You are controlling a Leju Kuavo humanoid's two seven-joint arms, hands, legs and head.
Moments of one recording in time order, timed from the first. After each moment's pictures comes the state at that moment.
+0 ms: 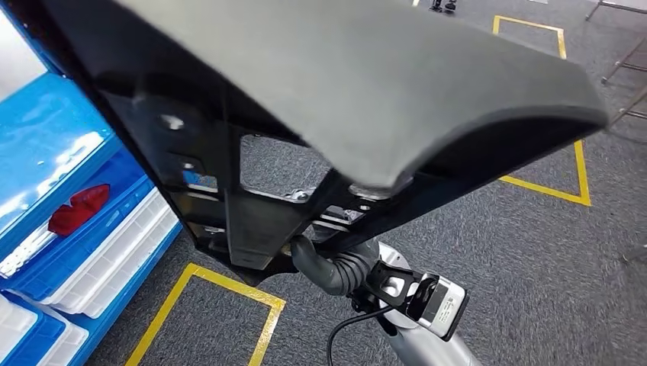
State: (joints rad) left arm -0.04 0.00 0.10 -0.19 0.17 0.25 -0.28; right arm -0.40 0.08 0.63 -1.72 0.06 0.16 -0.67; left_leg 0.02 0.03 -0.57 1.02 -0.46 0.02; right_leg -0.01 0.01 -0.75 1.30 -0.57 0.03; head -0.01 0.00
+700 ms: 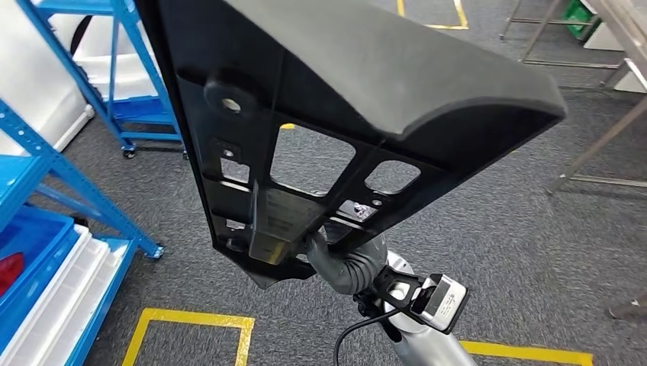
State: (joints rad) left arm -0.03 0.02 0.13 -0.19 0.19 0.13 -0.21; right arm -0.34 0.06 0.60 -1.70 0.06 0.14 -0.69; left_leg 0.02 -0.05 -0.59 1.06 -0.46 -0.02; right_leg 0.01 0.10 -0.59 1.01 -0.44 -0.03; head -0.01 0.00
